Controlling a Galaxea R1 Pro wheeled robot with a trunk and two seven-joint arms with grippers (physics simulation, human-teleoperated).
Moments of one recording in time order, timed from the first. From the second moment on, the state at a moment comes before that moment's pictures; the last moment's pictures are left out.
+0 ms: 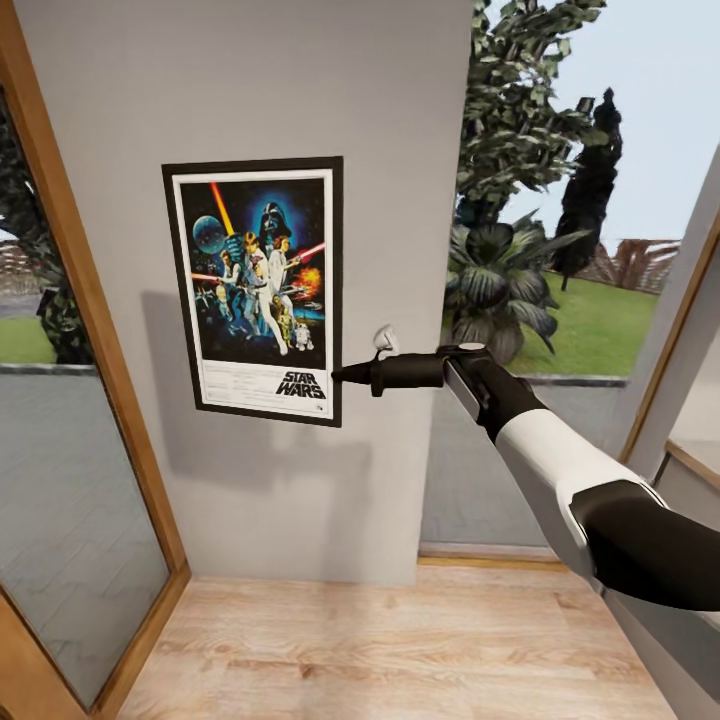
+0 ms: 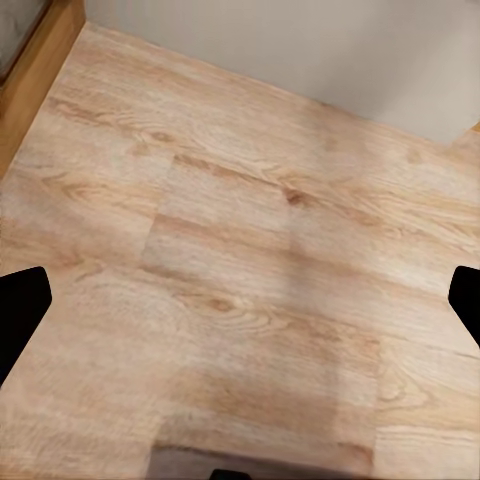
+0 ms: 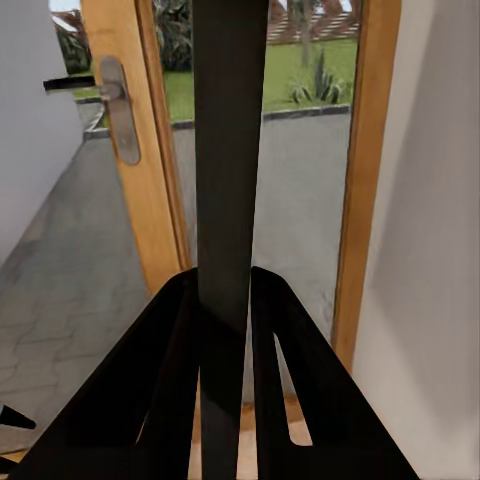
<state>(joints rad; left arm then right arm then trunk) 0.05 0.26 0.54 -0.57 0.09 -0.15 -0.63 -1.32 0.07 0.26 -0.50 -0.15 0.29 1.21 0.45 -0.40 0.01</state>
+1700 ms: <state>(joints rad) 0.05 0.26 0.54 -0.57 0.09 -0.15 -0.62 -1.32 0.07 0.26 -0.50 -0.15 0.29 1.22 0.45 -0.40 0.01</state>
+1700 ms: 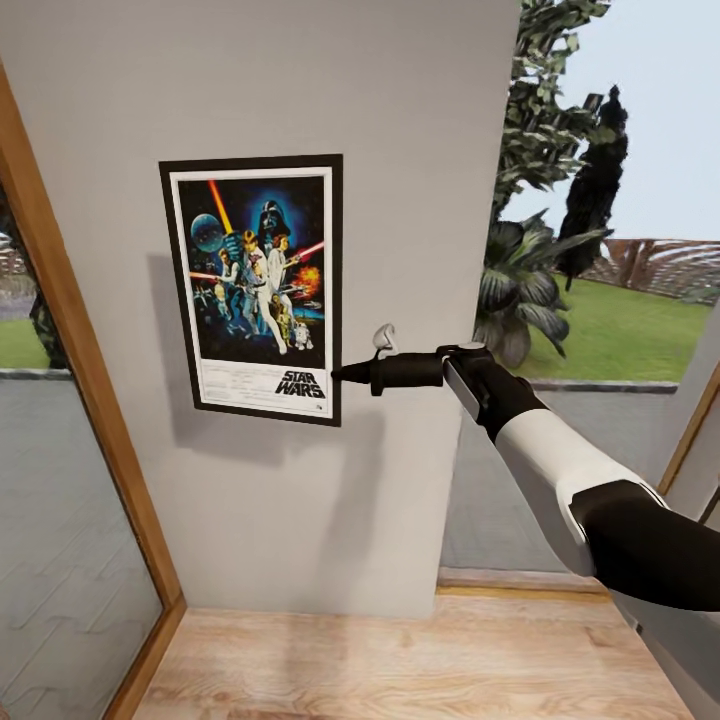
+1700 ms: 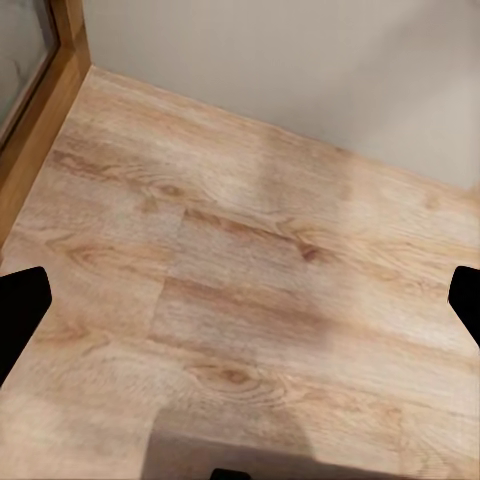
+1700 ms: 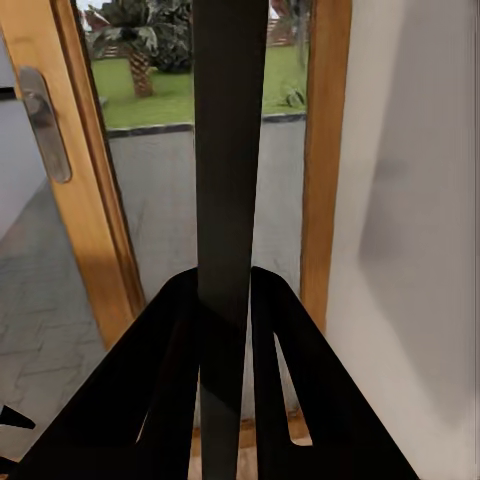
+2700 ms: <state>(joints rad) 0.05 0.26 0.54 -0.57 0.09 -0.15 -0.62 -1.32 0.07 0.26 -0.50 -0.15 0.29 1.22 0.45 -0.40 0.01</state>
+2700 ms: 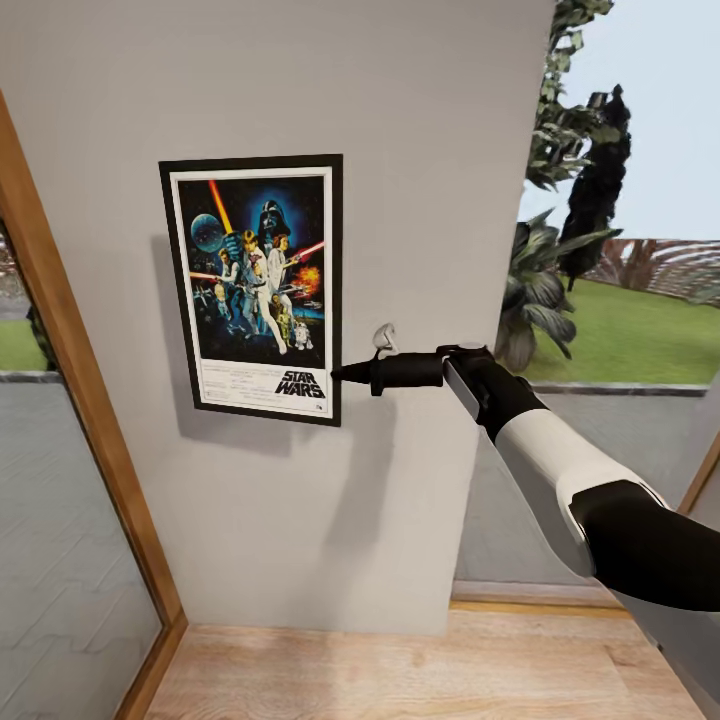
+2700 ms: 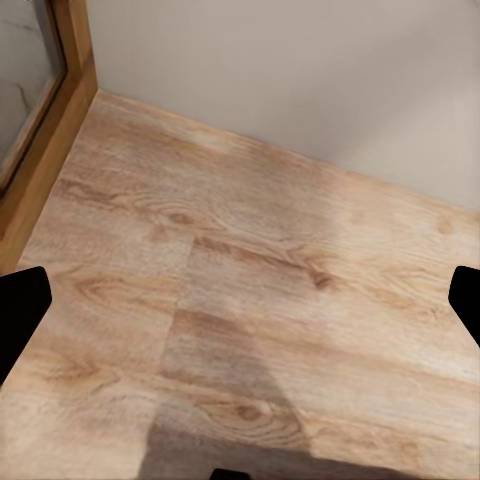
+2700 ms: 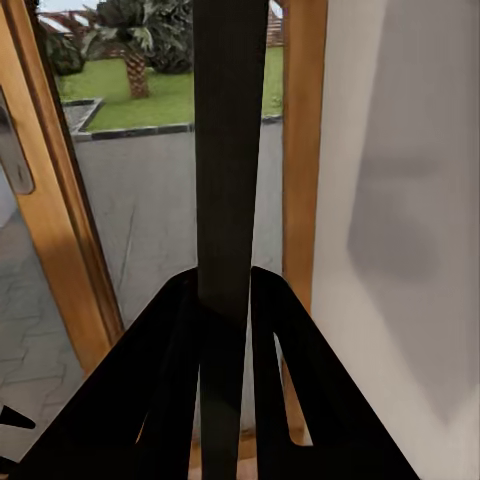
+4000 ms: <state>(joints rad) 0.05 0.26 0.54 -0.57 0.09 -0.15 -0.62 -1.32 0.07 0.26 -0.51 -0.15 0.29 1.22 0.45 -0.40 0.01</state>
